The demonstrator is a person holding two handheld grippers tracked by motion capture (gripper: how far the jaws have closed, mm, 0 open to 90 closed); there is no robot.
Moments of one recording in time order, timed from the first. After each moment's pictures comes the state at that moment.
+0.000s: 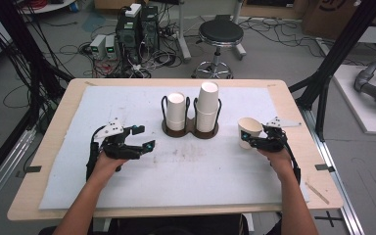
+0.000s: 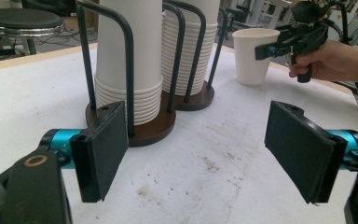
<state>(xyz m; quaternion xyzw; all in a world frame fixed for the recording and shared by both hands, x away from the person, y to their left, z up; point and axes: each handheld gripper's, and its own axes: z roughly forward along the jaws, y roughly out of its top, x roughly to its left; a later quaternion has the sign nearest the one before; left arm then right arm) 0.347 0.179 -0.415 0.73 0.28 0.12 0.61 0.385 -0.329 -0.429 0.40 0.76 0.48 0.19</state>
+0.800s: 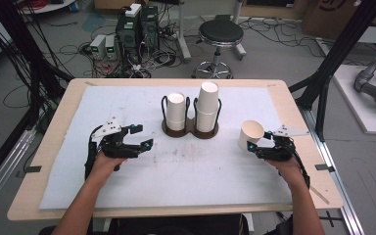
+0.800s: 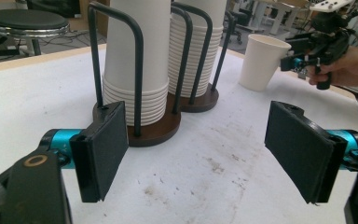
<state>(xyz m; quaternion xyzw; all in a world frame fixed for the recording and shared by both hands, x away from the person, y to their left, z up) 0.348 0.184 -0.415 0.73 0.29 0.12 0.61 0.355 -0.345 -0.429 0.39 0.77 0.46 0.19</state>
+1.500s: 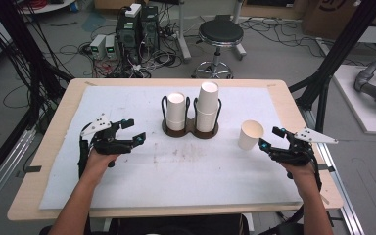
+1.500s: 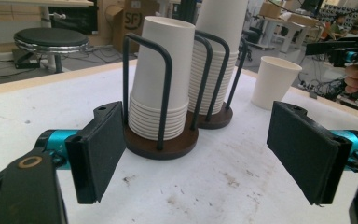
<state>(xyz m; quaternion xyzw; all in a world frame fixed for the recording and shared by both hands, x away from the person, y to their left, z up) 0.350 0.205 -0.405 0.70 0.30 0.15 0.63 0.316 -0.361 -0.388 0.38 0.72 0.54 0.22</state>
